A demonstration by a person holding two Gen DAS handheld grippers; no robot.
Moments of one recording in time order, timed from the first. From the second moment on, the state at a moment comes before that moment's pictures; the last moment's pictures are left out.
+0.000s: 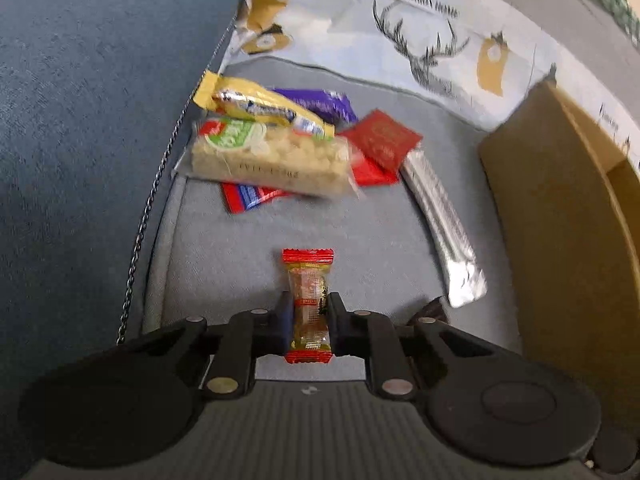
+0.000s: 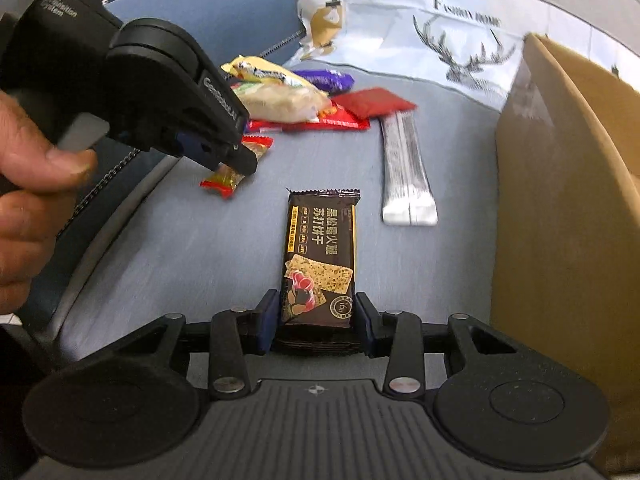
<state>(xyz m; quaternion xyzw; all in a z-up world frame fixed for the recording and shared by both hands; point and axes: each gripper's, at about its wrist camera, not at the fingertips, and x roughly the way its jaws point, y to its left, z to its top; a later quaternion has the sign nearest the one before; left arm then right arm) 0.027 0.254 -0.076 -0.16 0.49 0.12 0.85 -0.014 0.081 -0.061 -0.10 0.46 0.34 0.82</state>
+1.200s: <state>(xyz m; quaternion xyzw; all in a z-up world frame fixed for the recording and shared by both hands) 0.034 0.245 -0.079 -0.12 0.51 0.13 0.84 0.003 0.083 -0.067 -0.08 0.43 0.34 0.83</state>
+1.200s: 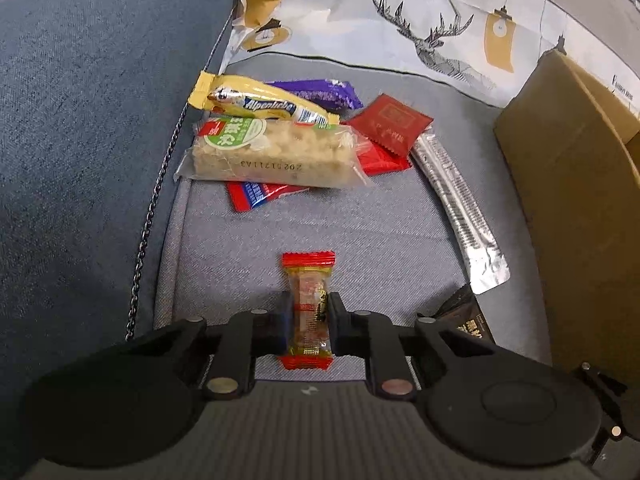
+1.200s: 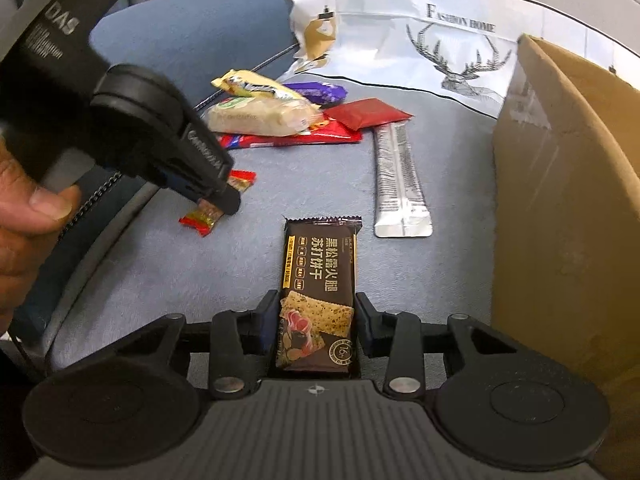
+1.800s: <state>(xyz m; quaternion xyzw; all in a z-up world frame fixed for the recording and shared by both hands) 0.037 0.241 -0.077 -0.12 0.50 0.12 0.85 0.002 0.084 -0.068 -0.07 0.43 0.34 0.84</state>
